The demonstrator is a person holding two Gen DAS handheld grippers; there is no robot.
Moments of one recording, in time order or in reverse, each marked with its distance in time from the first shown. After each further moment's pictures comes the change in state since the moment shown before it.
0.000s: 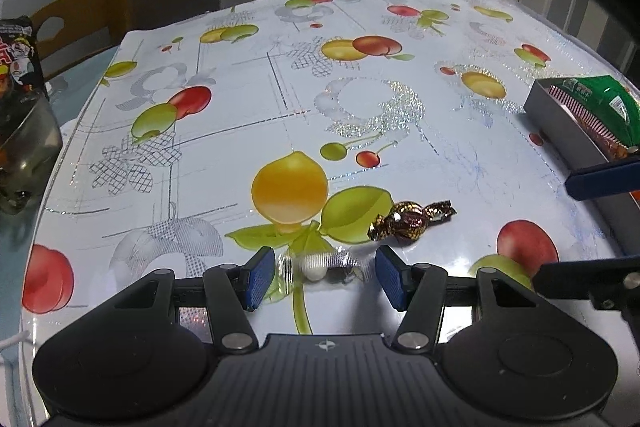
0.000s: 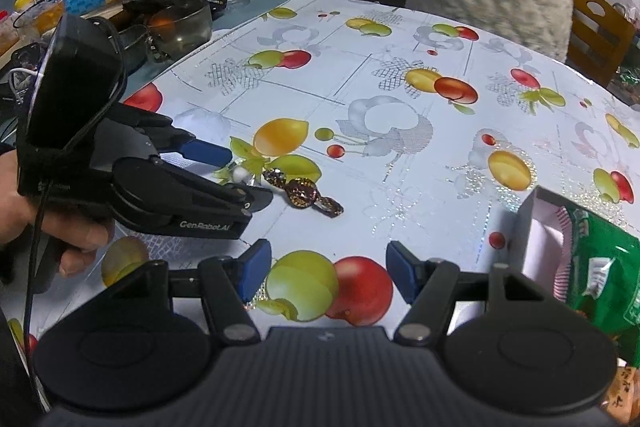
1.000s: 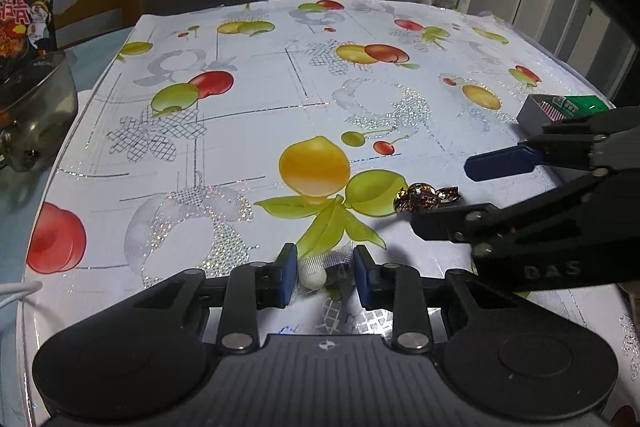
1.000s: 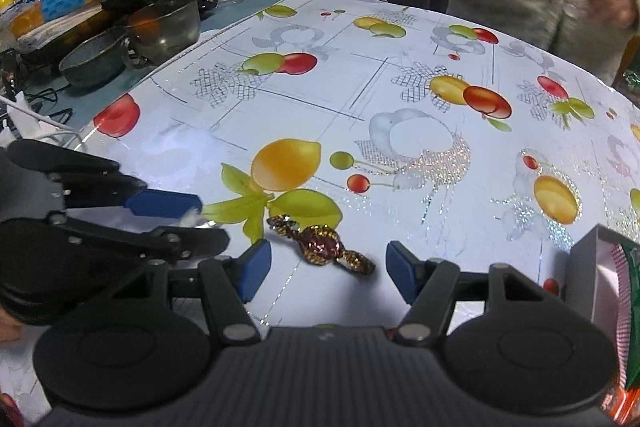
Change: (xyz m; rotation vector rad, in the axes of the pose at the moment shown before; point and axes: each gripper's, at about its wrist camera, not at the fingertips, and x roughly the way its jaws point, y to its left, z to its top) left arm -0.018 0.032 -0.023 -0.076 -0.030 -0.069; right arm 0.069 0.022 0.030 0.010 -0.018 -0.027
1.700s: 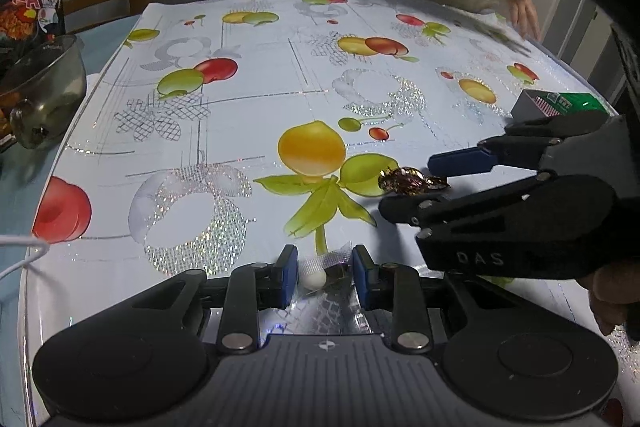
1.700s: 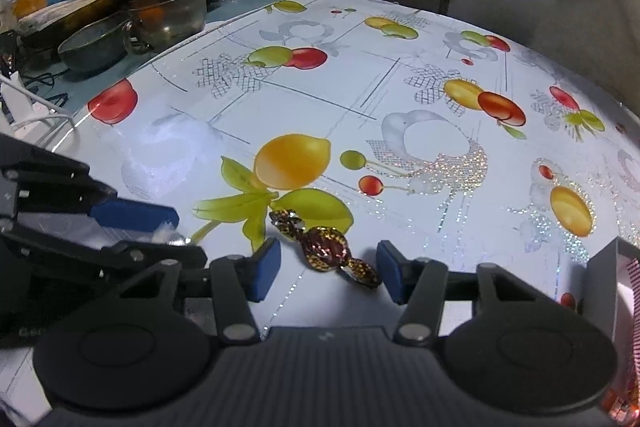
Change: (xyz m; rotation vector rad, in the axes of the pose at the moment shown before) left arm -0.012 -0.005 -0.010 -0.028 0.022 0.000; right arm 0.019 0.010 -0.005 -0.044 -0.018 -0.008
